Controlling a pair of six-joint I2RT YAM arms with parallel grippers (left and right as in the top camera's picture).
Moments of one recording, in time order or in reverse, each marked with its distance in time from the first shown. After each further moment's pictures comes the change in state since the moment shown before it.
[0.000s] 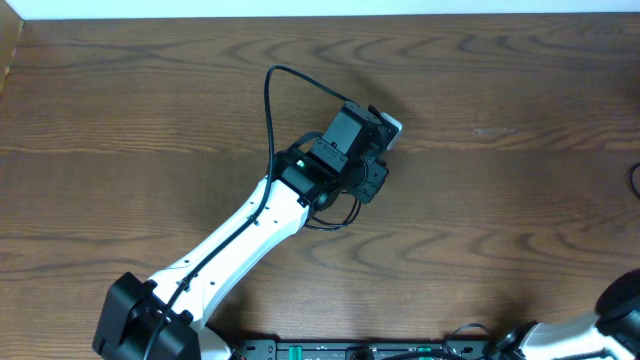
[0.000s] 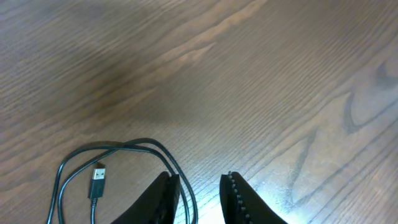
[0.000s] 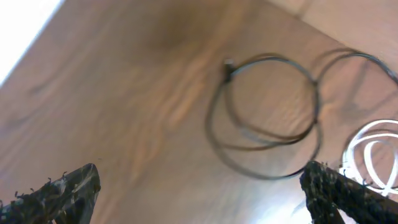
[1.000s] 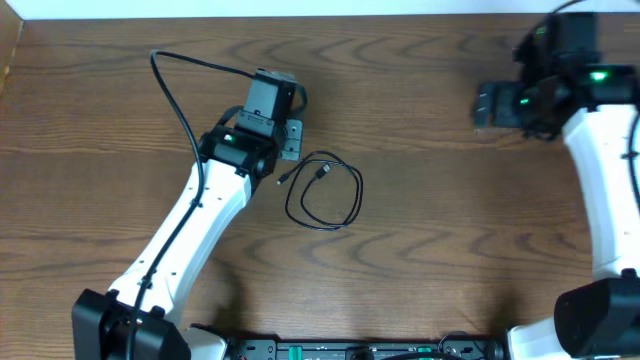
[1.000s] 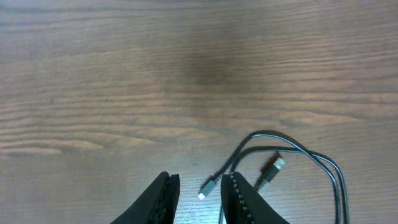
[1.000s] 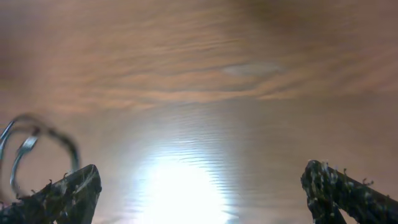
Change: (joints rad) left arm 0.326 -0.053 0.000 -0.086 -0.295 -0.133; right arm 0.760 -0.071 -0.138 -0.140 -0.052 -0.157
